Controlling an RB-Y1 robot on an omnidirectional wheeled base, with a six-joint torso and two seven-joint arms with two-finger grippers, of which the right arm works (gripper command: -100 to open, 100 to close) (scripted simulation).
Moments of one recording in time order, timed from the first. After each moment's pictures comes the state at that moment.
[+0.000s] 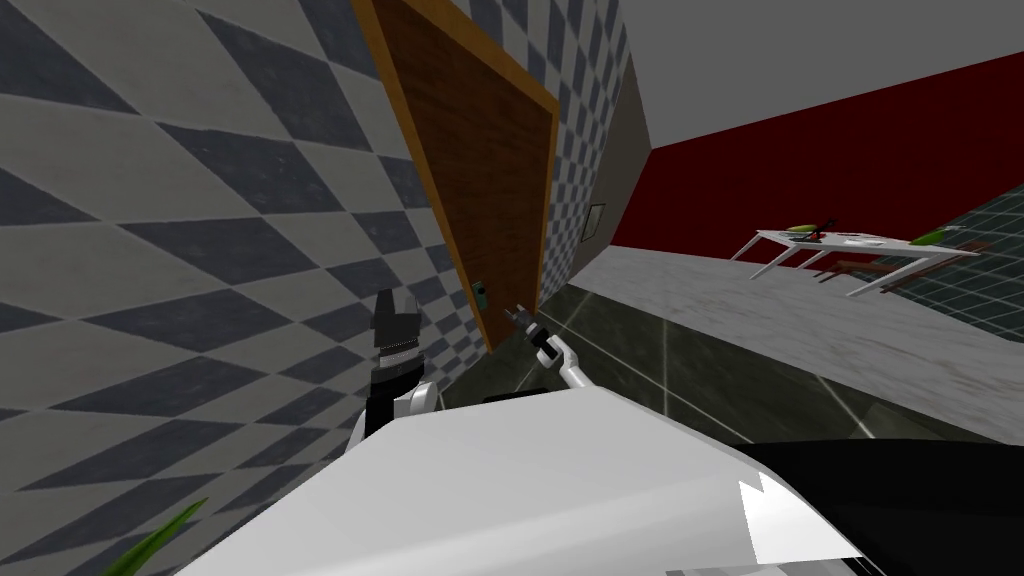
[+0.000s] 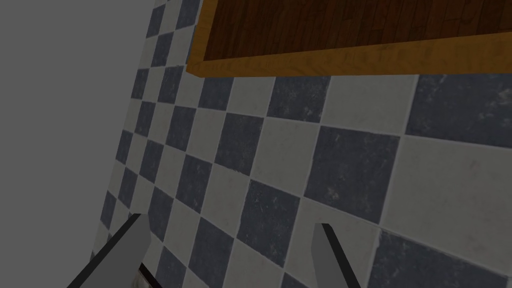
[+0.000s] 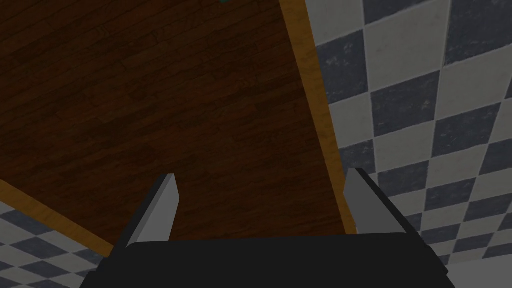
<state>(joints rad) -0.11 -0.10 0.27 -1.25 0.52 -0.53 0.57</state>
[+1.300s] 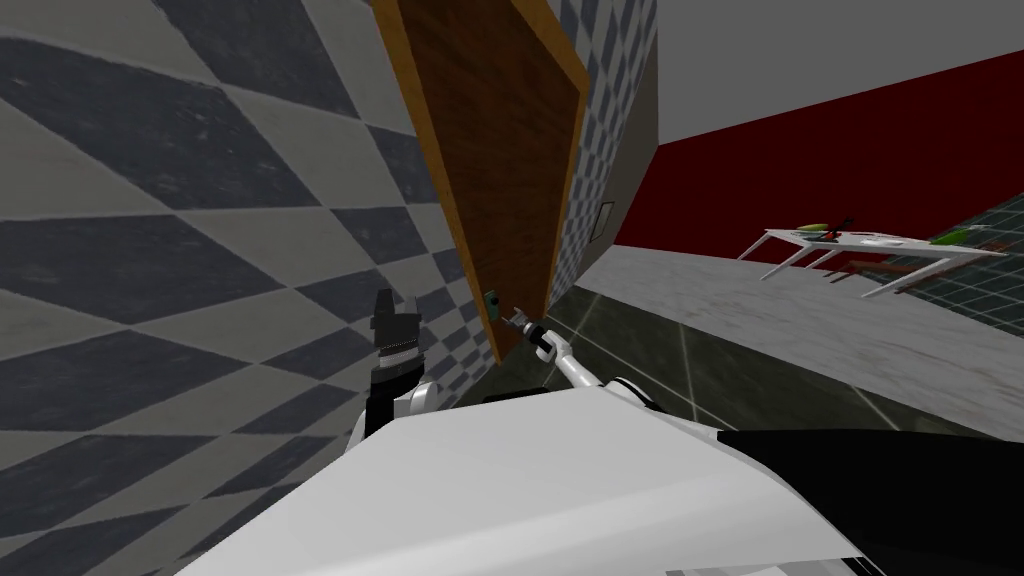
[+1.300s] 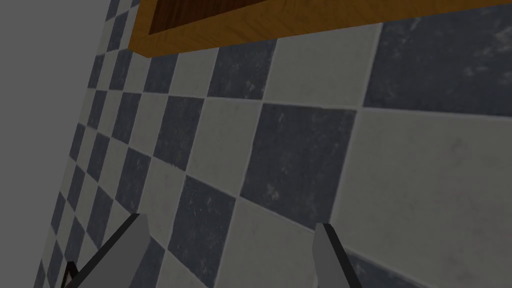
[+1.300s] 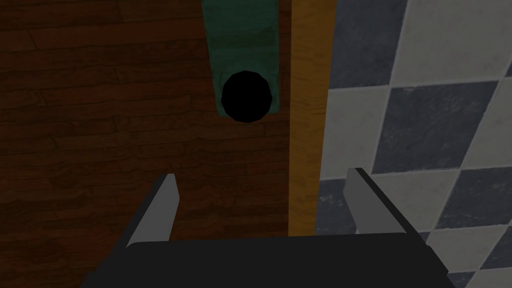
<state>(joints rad) -0.28 -0.10 0.27 -0.97 0.65 -0.55 0.76</state>
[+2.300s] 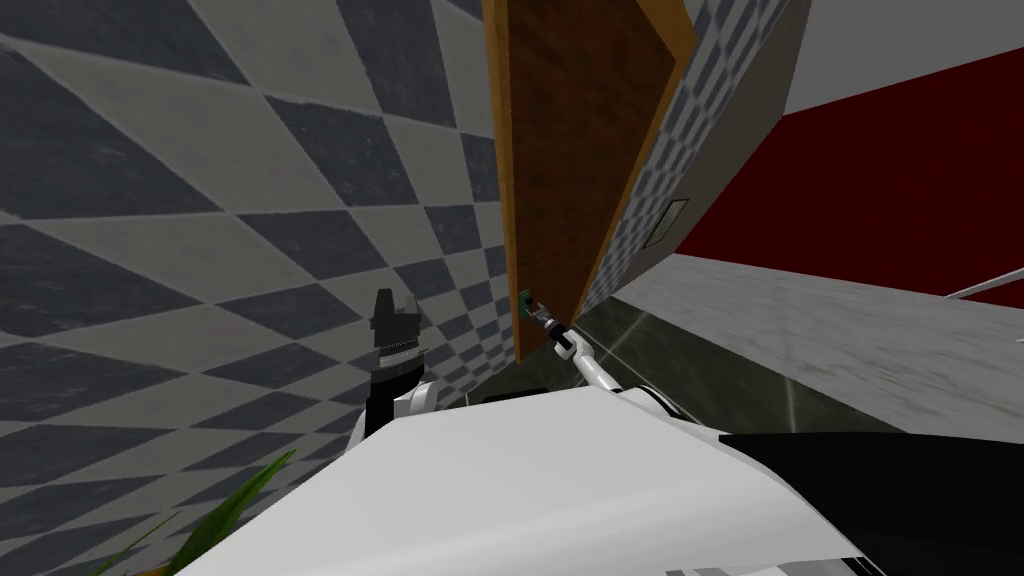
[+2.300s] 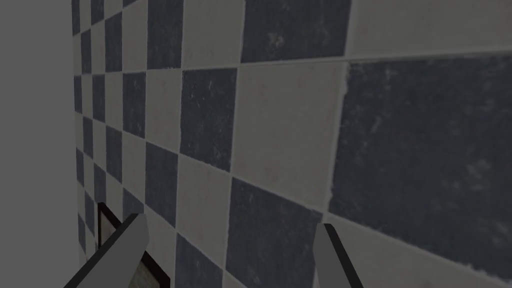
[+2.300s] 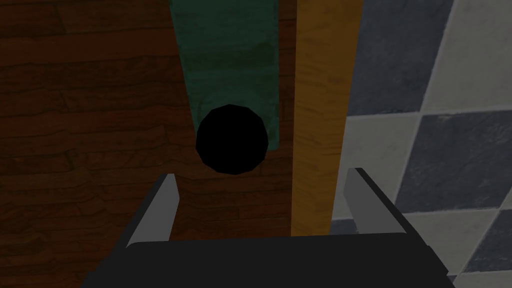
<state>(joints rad) -0.23 -0.18 0.04 -0.97 0.64 -0.55 0.75</state>
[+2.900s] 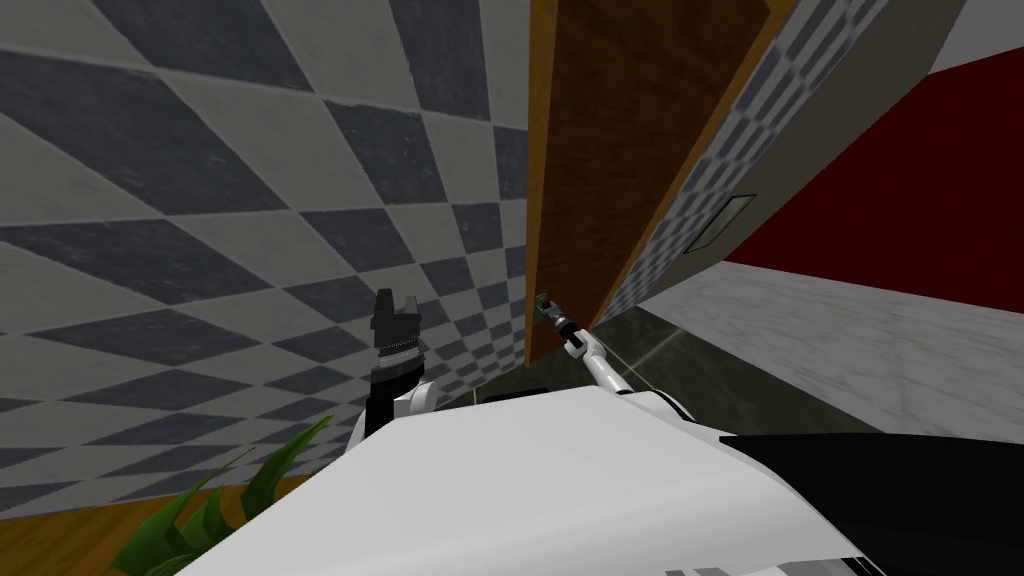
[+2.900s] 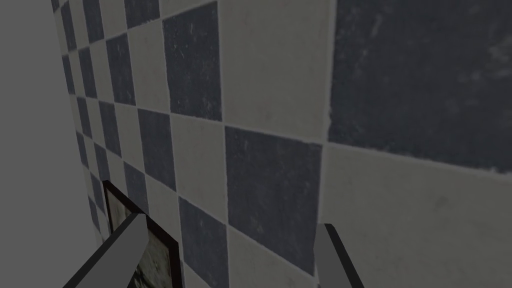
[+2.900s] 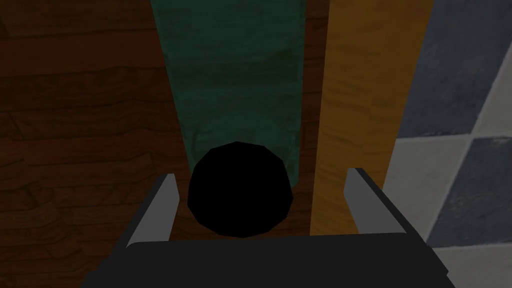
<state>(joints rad) -0.21 -0.23 -0.07 -0.97 0.64 -0.55 0.74</state>
